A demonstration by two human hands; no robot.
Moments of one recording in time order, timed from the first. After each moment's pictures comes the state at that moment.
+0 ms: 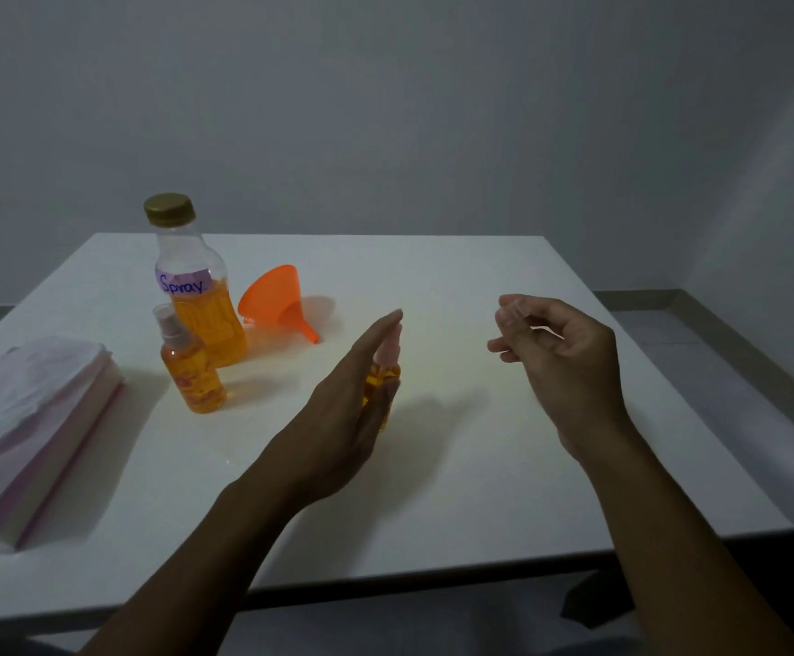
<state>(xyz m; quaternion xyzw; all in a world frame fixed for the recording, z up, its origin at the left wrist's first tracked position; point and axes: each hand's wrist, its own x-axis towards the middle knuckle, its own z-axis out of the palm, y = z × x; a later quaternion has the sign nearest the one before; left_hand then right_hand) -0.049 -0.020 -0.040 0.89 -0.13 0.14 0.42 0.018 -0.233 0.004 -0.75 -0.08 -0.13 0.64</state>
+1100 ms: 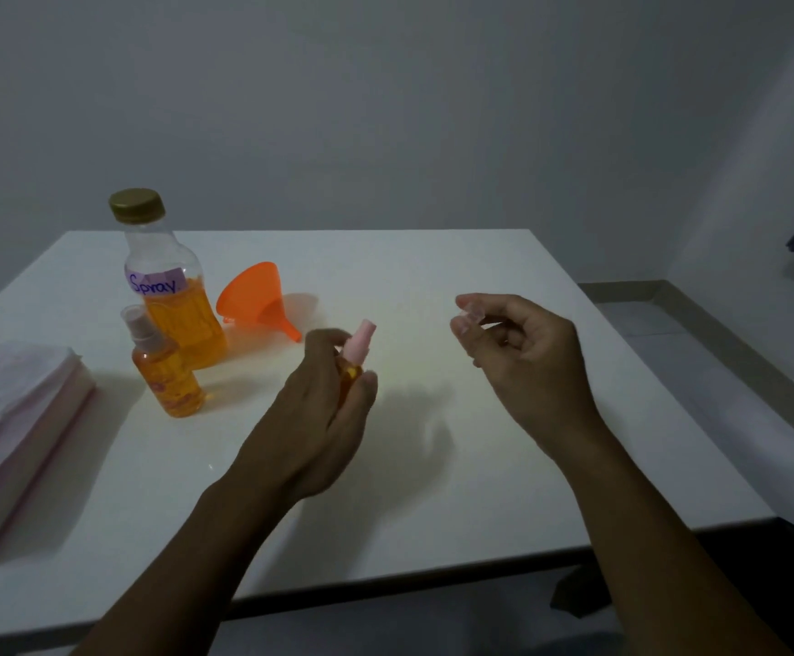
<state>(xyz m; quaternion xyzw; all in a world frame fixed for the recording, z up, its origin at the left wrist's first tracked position) -0.050 -0.024 -0.035 0.90 -0.04 0.18 0.39 0.014 -0.227 0.000 -0.79 -0.13 -0.12 0.59</state>
